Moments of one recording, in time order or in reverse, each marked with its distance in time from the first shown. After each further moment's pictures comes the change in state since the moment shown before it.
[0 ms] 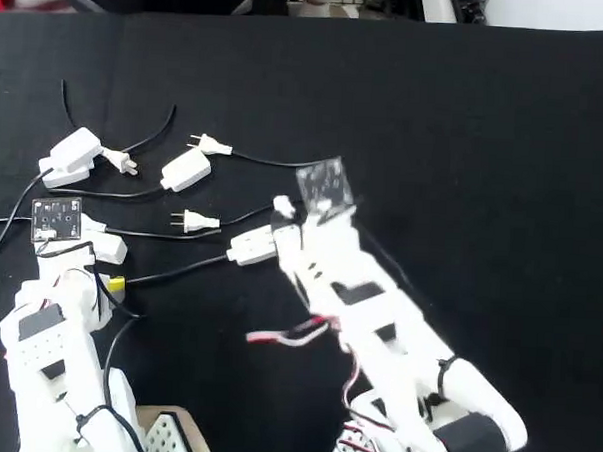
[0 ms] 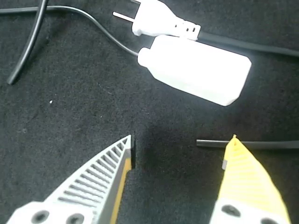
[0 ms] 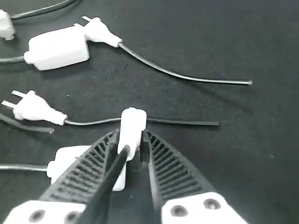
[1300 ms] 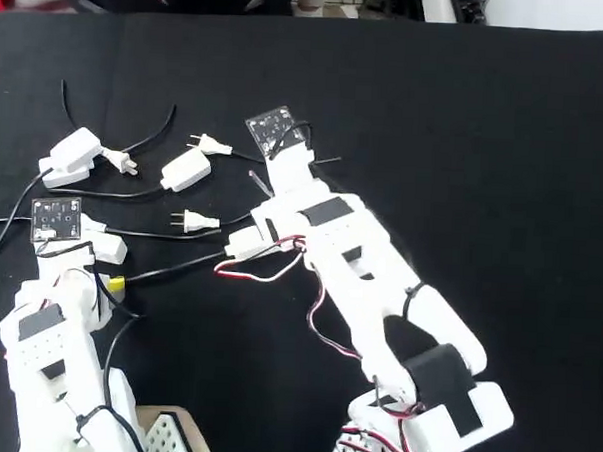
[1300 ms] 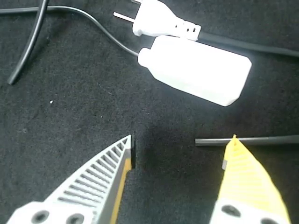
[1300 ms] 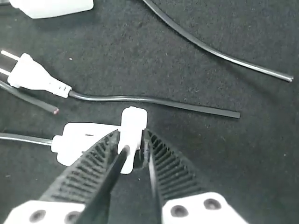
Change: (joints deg) left arm 0.0 0.0 0.0 0.0 0.0; right arm -3.0 21.9 -34.5 36.2 5.3
